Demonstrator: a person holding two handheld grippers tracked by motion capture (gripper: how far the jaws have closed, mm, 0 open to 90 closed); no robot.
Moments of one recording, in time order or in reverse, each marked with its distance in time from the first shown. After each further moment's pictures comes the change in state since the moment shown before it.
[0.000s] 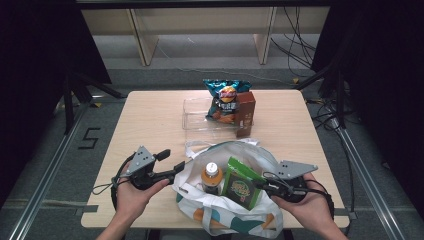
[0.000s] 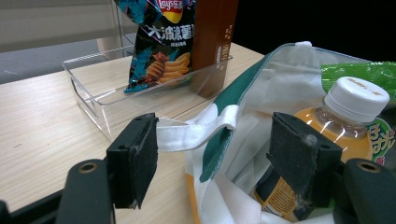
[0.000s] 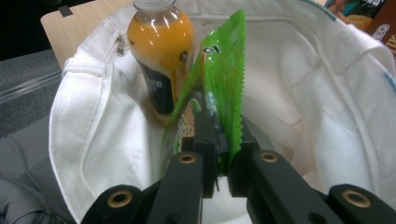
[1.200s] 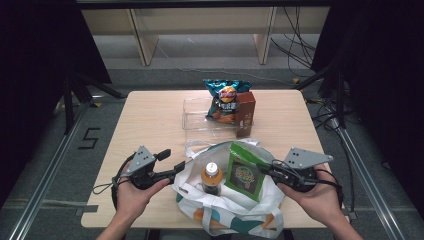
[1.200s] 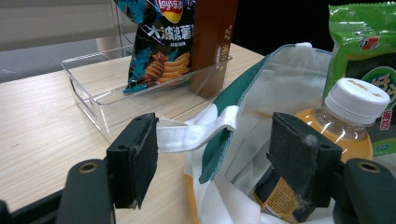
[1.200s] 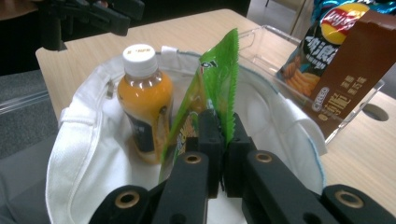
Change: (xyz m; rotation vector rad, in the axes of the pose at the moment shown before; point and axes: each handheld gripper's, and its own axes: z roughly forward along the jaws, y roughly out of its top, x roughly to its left) left arm 0.000 0.000 0.002 -0.008 -0.010 -0.011; right arm -0.010 0.029 -0.025 -0.121 -0.061 -0.050
